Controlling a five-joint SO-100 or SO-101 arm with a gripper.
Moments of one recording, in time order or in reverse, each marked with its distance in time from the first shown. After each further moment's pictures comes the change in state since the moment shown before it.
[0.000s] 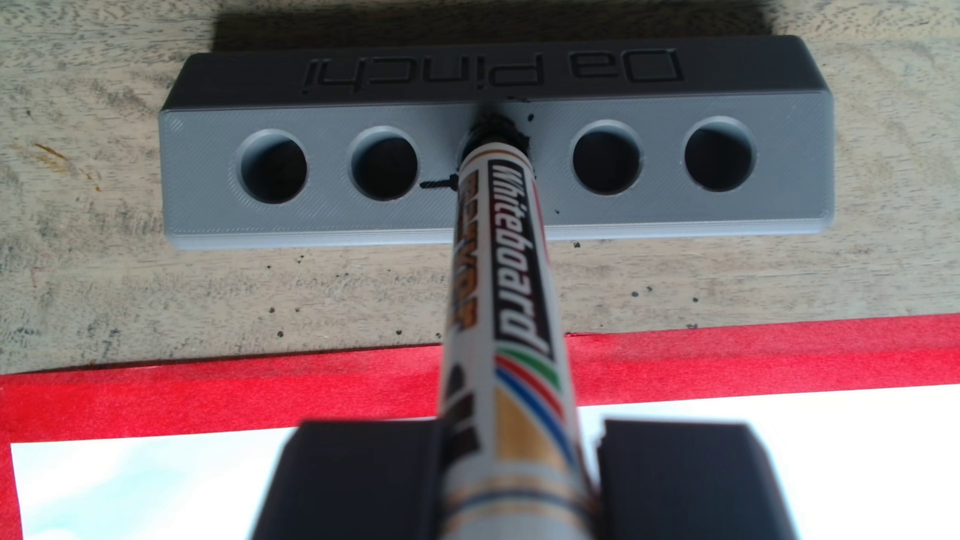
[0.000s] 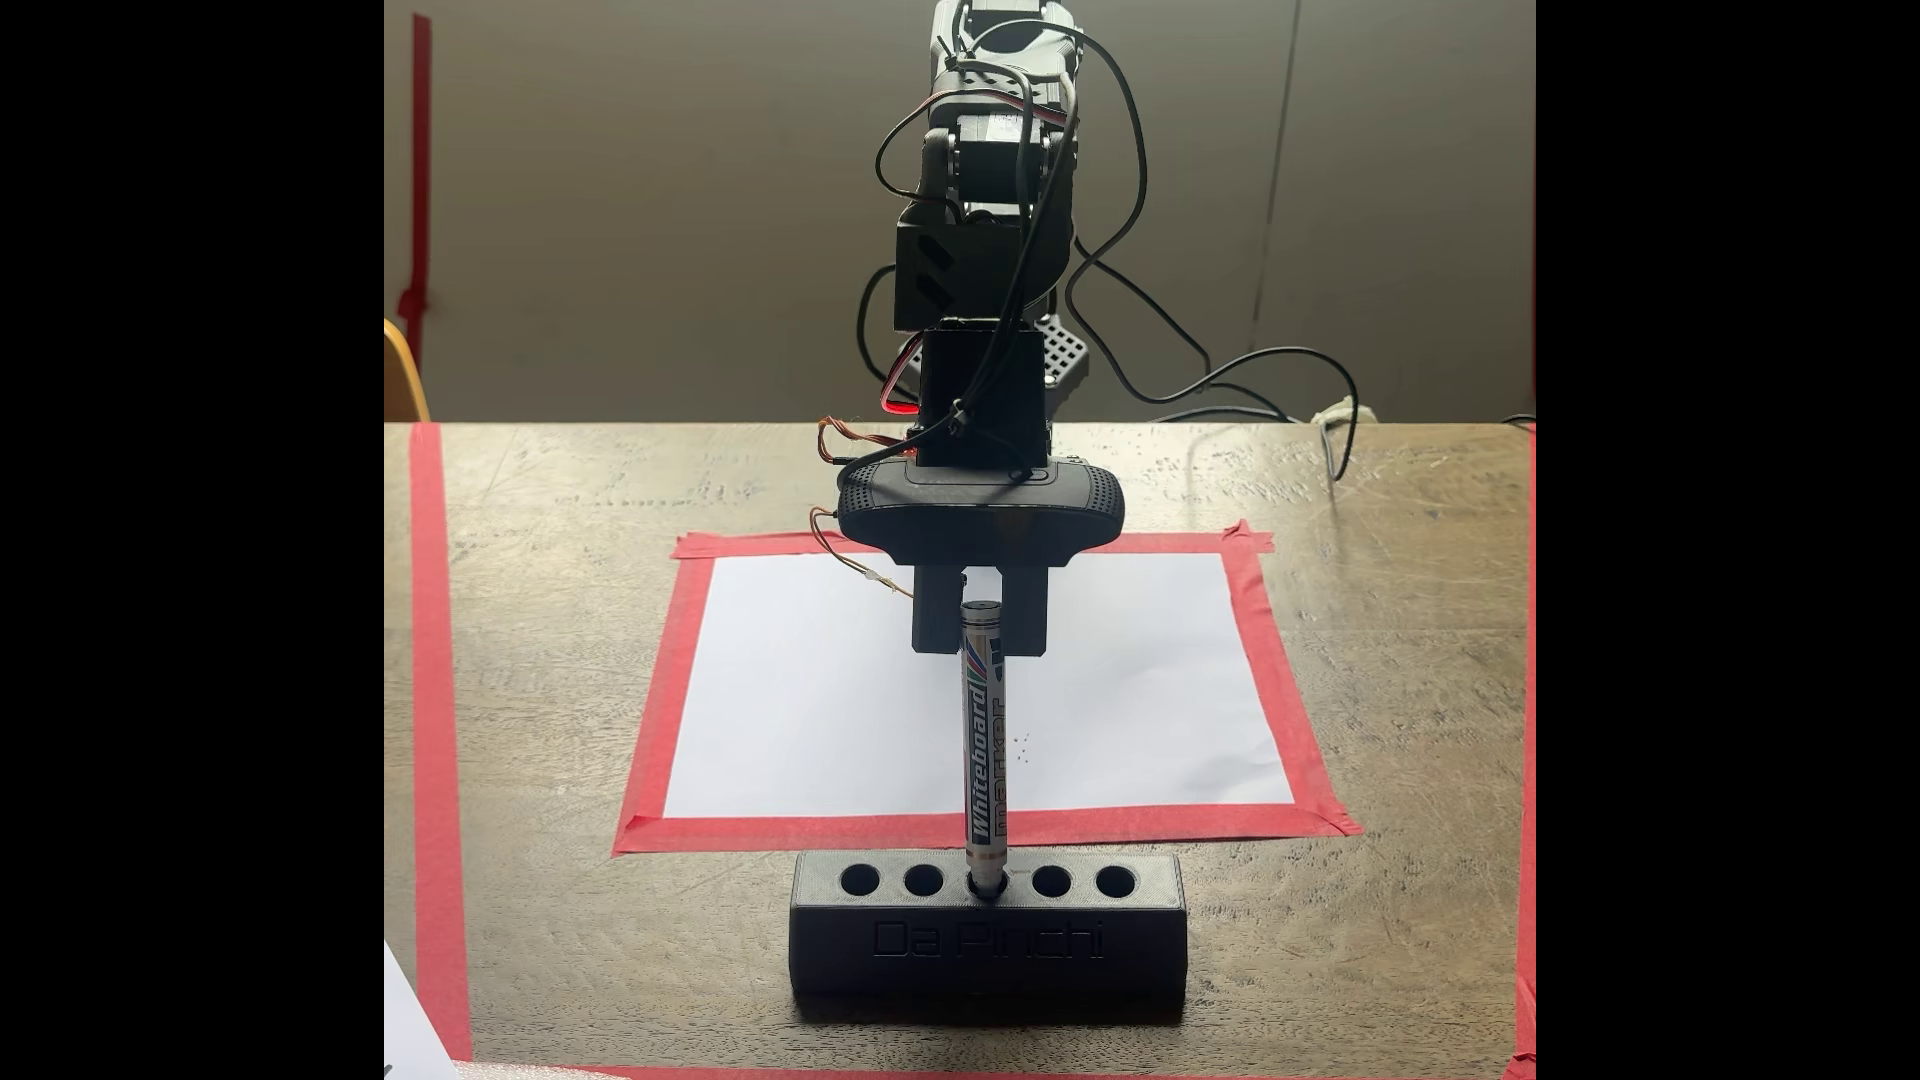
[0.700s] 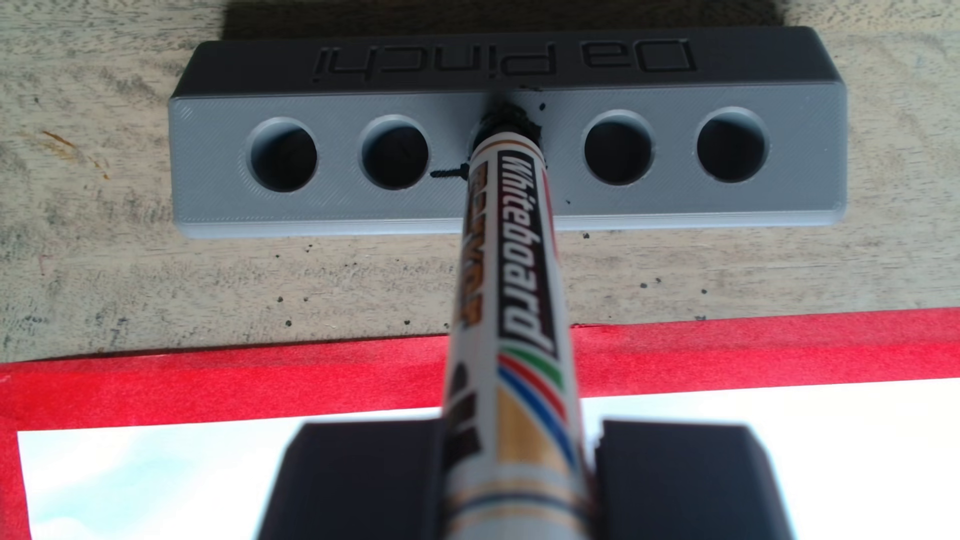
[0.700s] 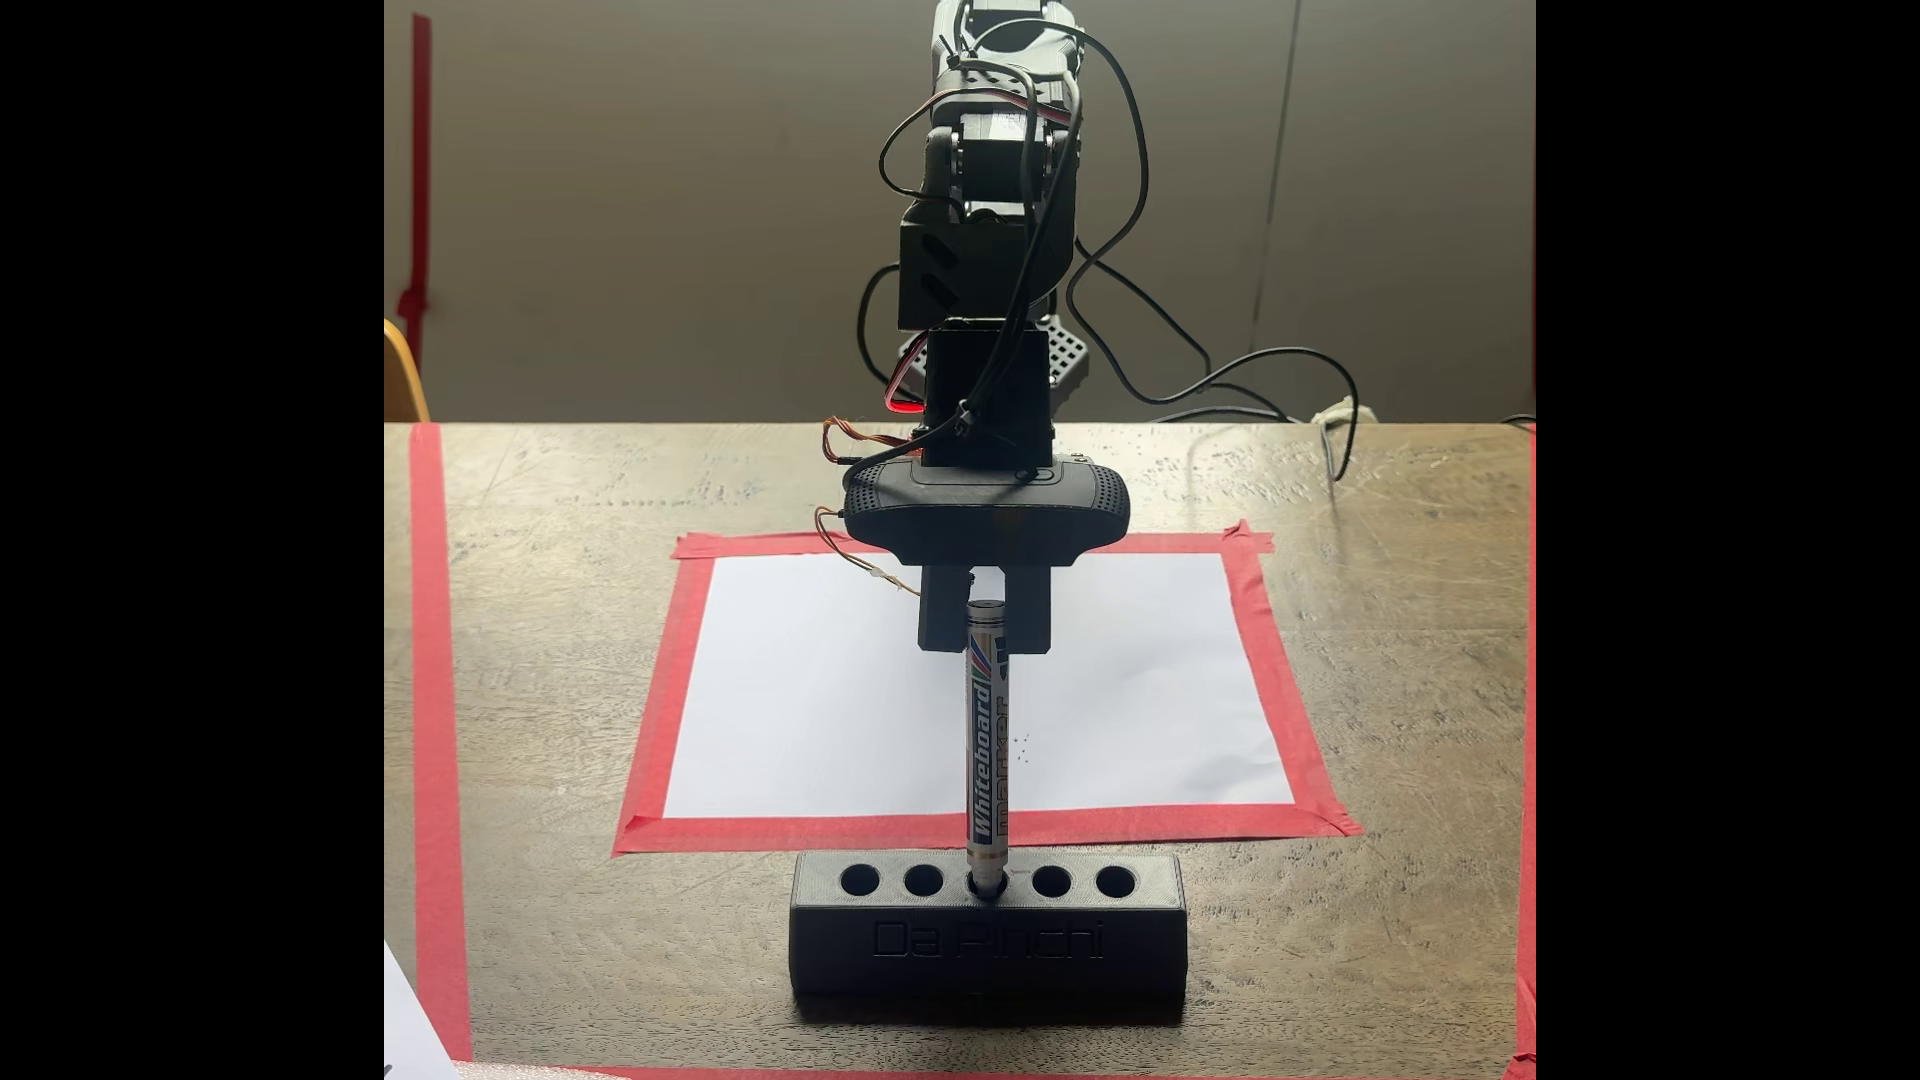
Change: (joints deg) arm 0.0 0.0 0.0 0.5 0.1
